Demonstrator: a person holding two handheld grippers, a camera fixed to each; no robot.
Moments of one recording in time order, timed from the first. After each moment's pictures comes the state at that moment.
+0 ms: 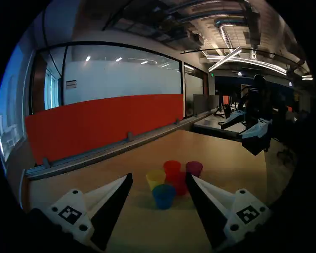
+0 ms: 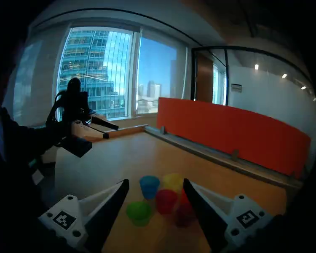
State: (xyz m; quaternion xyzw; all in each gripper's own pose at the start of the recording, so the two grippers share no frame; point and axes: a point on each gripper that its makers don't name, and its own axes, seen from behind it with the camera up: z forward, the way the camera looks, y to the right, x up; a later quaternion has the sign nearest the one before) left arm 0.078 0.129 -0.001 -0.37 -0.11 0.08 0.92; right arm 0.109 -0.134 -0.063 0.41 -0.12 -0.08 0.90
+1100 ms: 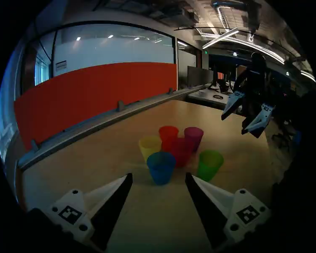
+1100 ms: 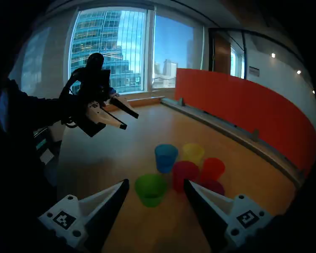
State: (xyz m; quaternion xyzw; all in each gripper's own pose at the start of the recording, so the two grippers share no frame) left arm -0.024 0.135 0.009 -0.40 -0.20 0.13 0.89; right arm 0.013 -0.153 -0.076 0.46 -0.20 -0.12 0.86
